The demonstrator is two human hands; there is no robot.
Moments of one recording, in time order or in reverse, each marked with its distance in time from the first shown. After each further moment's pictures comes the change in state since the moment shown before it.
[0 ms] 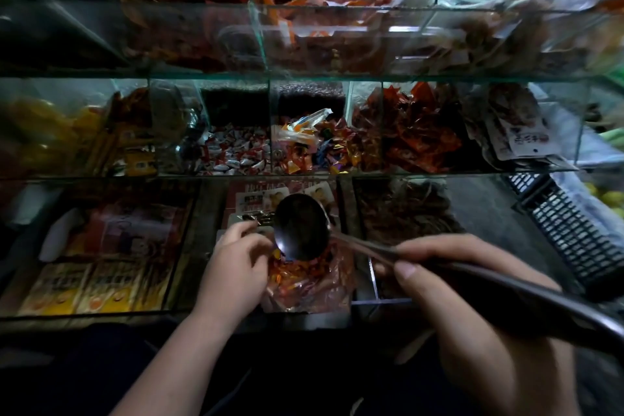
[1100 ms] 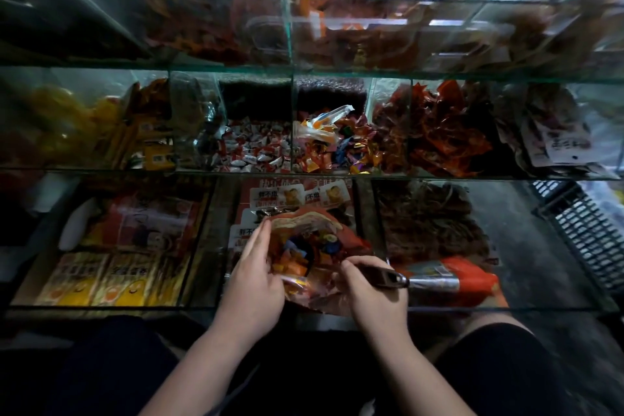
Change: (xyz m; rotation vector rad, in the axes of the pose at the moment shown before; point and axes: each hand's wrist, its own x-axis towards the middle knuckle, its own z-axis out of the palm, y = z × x) left_hand -0.012 -0.016 0.009 -0.197 -0.164 -0.164; right_hand 0.040 0.099 0.151 0.442 0.288 0.376
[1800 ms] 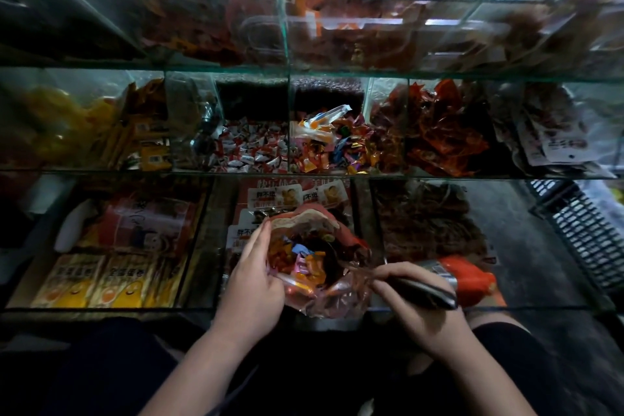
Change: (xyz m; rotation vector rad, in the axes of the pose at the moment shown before) left_hand 0.000 0.002 0.002 -0.016 -0.027 -0.010; right_hand 0.022 -0.007 -0.087 -0.257 -0.358 -0.519
